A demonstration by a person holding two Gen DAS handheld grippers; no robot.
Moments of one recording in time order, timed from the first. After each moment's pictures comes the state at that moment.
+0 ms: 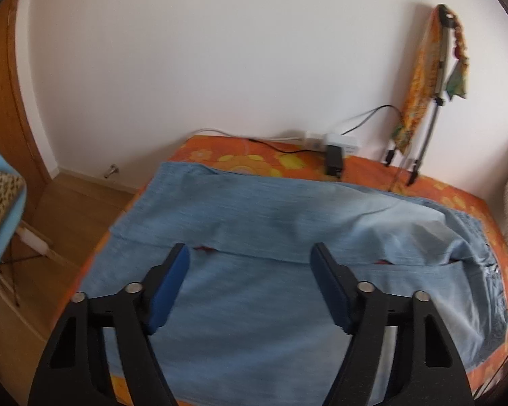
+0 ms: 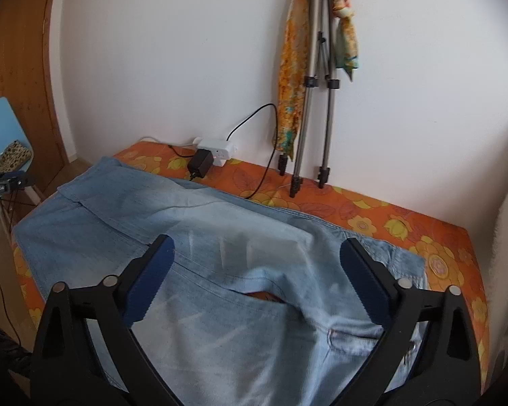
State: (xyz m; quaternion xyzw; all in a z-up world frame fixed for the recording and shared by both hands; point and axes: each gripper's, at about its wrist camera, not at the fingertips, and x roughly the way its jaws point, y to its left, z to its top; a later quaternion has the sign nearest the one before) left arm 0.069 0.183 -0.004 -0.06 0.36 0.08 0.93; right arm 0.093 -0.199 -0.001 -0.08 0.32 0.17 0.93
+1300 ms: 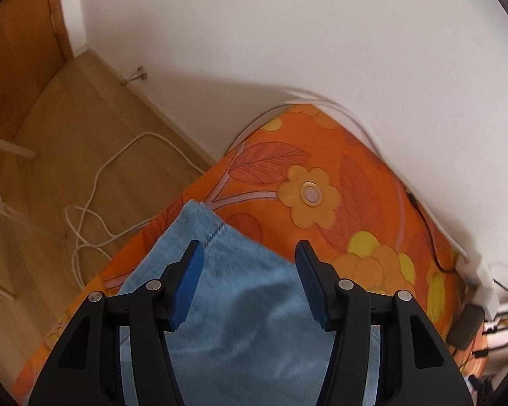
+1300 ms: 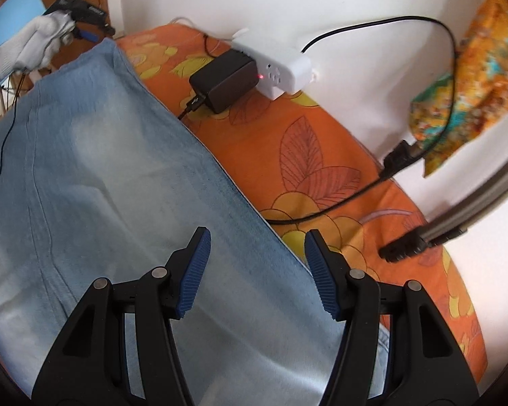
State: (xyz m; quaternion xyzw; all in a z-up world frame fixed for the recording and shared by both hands) left arm 0.372 0.395 -0.135 -0.28 0.49 0.22 0.80; right arm 0.340 -0.075 -0.158 -0.26 0.46 0.31 0.79
